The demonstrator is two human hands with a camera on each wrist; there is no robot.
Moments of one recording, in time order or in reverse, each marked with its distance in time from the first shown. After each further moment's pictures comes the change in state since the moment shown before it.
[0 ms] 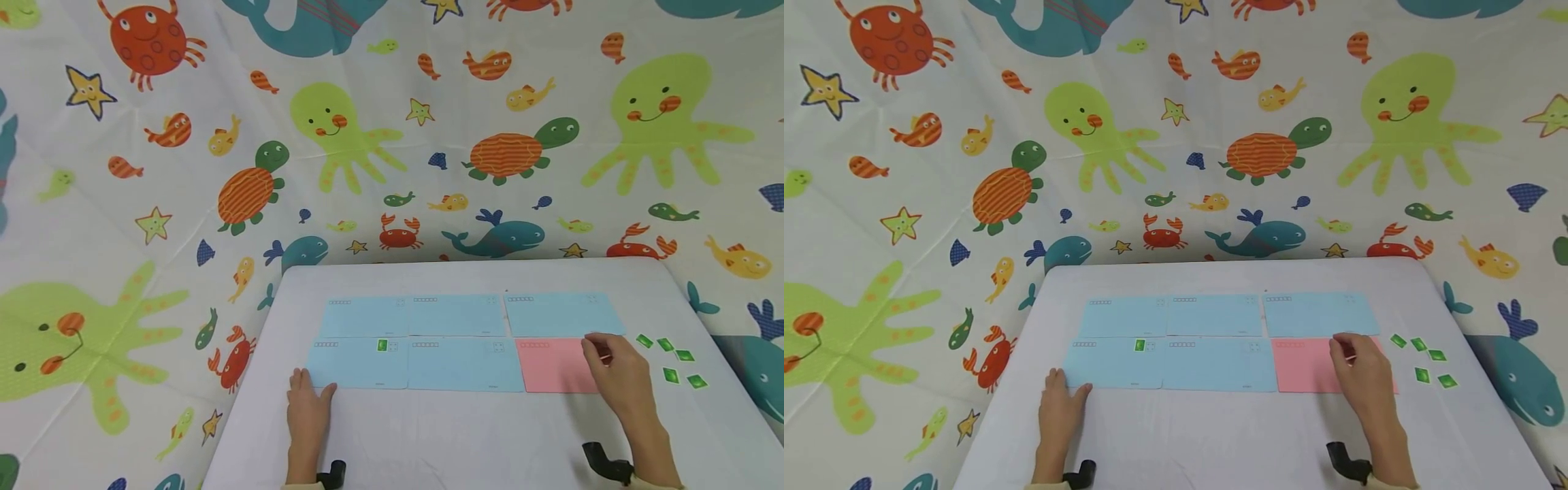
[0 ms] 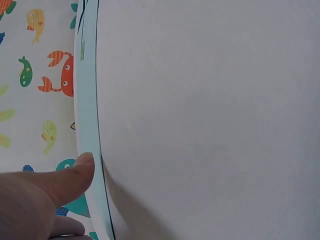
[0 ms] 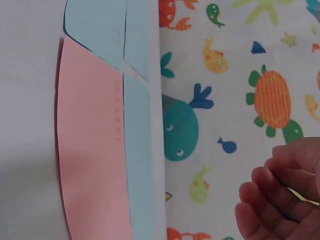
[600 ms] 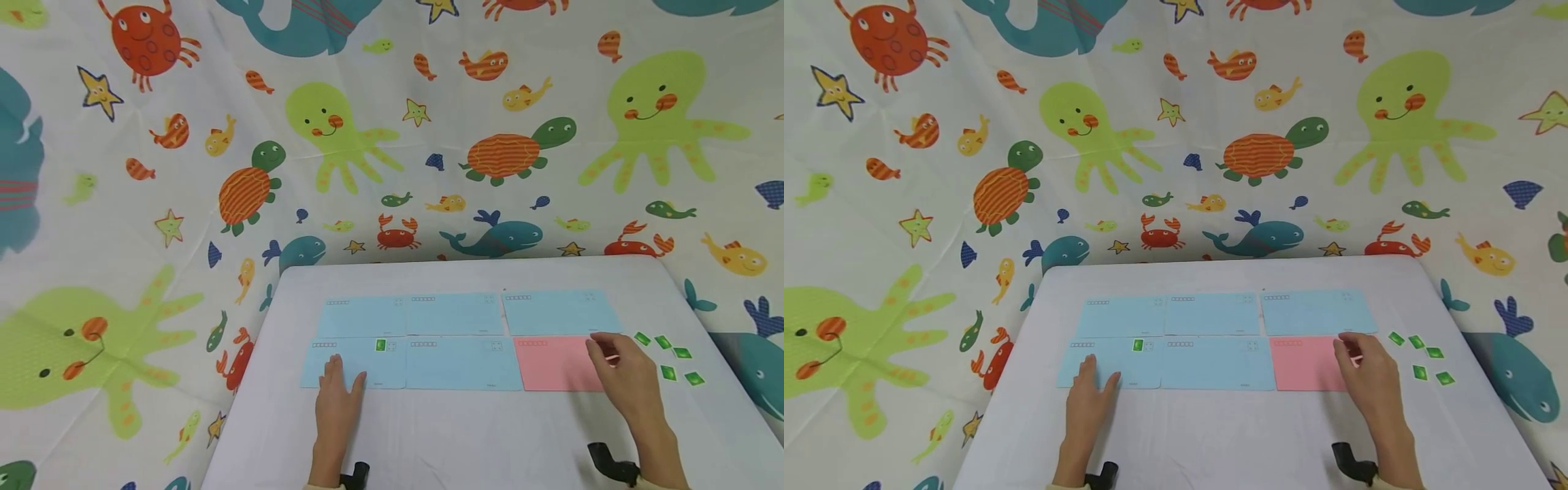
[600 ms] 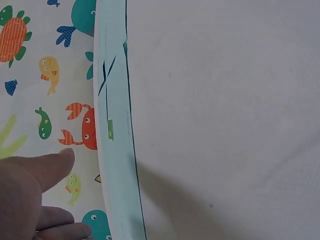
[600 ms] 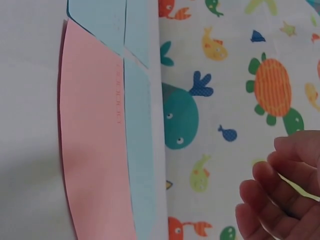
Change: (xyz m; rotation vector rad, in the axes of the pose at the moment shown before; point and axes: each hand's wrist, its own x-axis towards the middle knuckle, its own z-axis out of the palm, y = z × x) left_hand -0.024 0.056 0.024 -0.022 0.035 0.161; right_hand 0.006 0.013 -0.009 -0.001 -0.018 0.016
